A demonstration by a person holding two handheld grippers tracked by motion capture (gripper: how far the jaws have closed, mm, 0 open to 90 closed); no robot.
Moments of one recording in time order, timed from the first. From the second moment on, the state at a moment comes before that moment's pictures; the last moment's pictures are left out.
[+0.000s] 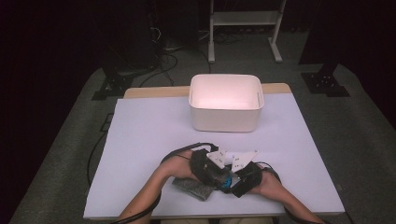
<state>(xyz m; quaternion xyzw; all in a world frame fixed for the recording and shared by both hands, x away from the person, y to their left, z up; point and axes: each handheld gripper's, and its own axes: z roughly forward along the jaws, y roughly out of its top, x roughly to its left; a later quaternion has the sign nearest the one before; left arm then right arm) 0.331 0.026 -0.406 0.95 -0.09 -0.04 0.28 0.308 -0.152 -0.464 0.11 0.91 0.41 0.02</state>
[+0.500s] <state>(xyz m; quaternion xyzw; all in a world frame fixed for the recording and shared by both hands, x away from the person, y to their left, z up) 0.330 0.008 -0.412 0.95 -0.10 -0.07 0.28 0.306 -0.151 -0.464 0.11 0.91 0.41 0.02</state>
